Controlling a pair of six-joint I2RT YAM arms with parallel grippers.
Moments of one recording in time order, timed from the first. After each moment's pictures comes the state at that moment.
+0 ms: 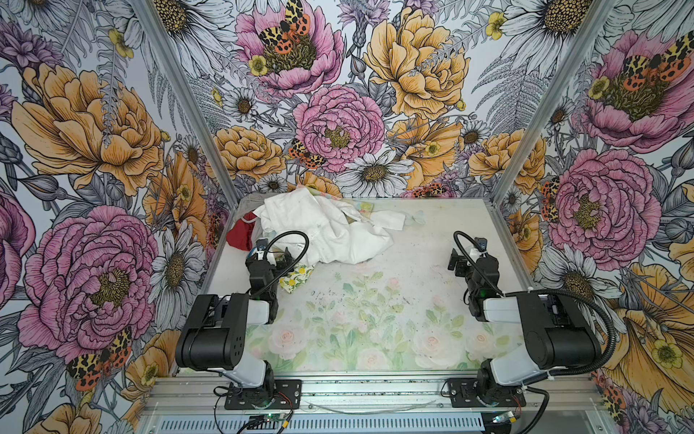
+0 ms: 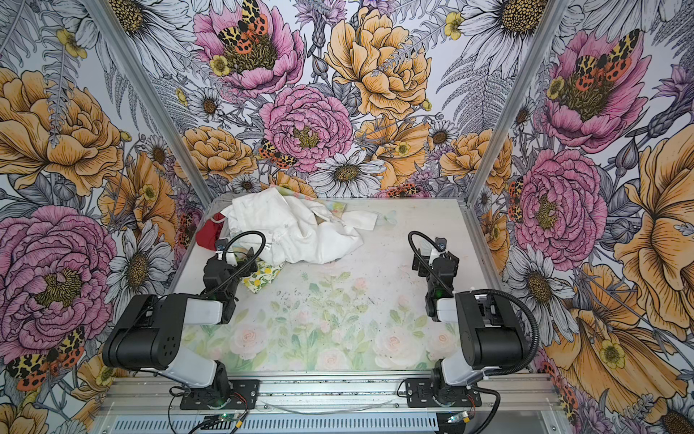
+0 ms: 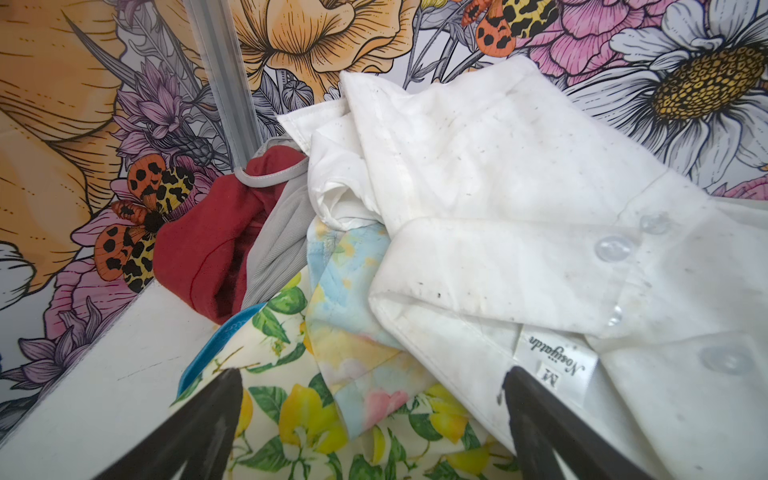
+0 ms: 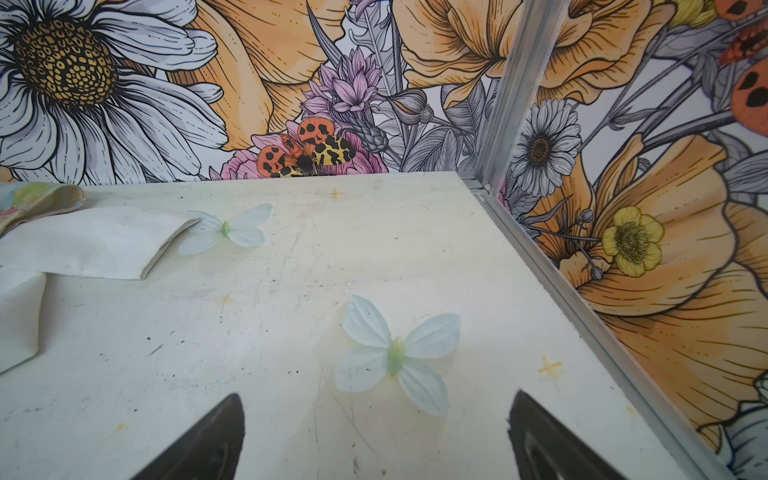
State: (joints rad) left arm 0.00 1.54 0.37 0.96 -0.14 -0.05; right arm -0.01 1.53 0.38 0.86 0.15 0.01
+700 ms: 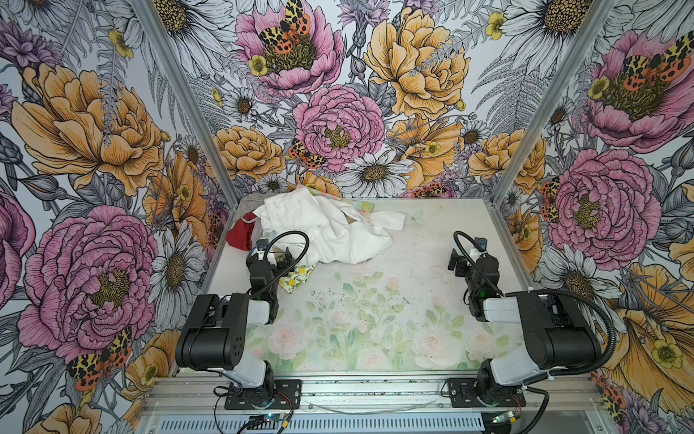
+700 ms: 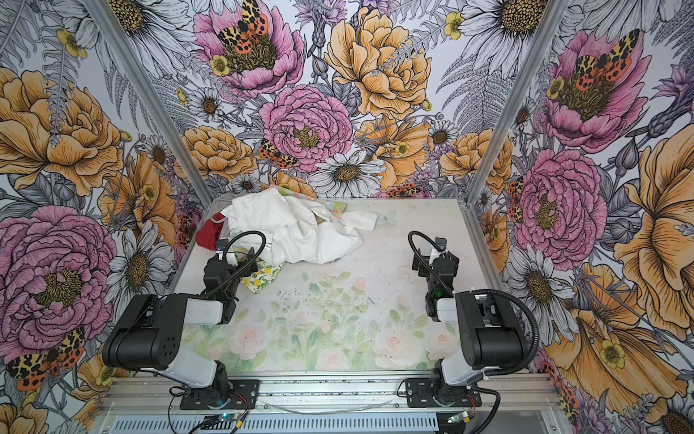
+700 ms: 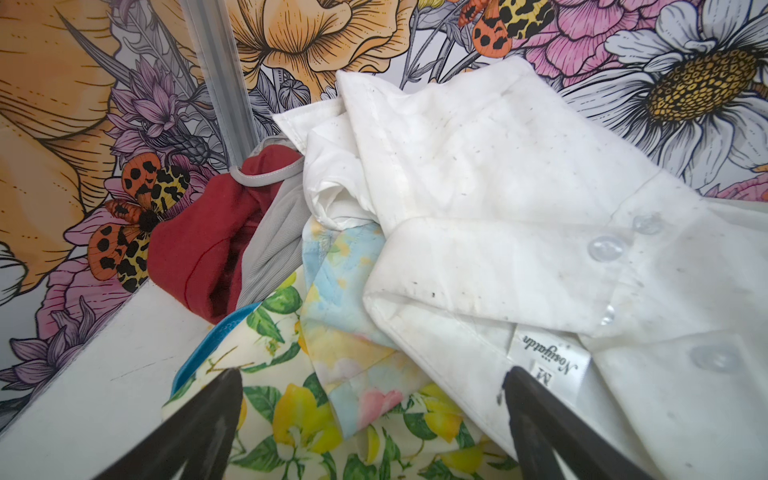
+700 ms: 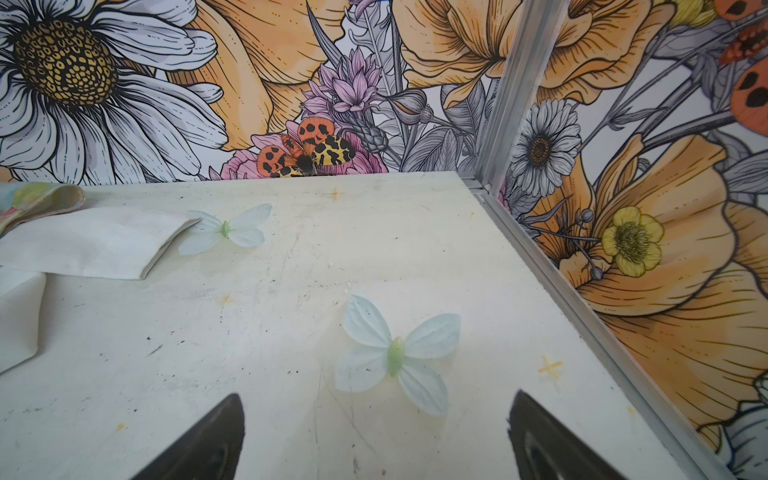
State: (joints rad) left arm -0.01 1.54 0.37 0.96 -0.14 -0.05; right arm -0.01 1.53 0.38 0.86 0.15 0.01
